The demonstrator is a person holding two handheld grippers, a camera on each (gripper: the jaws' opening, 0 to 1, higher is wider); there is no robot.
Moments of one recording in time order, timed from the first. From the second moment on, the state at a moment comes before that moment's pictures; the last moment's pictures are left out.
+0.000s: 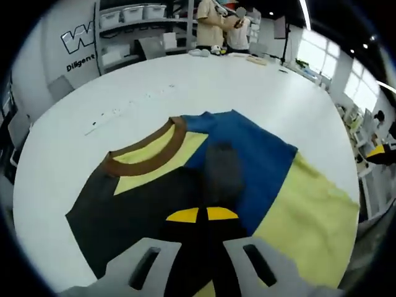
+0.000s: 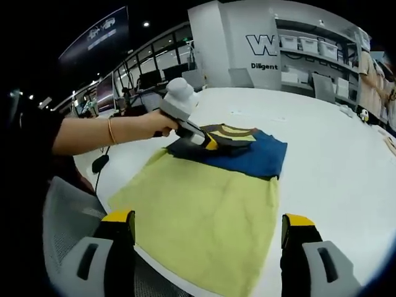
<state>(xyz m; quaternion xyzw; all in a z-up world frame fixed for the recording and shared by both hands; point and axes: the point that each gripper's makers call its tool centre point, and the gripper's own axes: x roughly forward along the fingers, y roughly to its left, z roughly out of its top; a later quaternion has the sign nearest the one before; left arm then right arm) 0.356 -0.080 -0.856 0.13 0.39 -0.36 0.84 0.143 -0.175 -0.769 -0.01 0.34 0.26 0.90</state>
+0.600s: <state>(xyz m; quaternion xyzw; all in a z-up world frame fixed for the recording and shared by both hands) 0.335 -0.099 -0.831 0.21 0.27 -0.43 0.83 0.142 -0.178 -0.772 0.00 0.34 0.25 0.90</state>
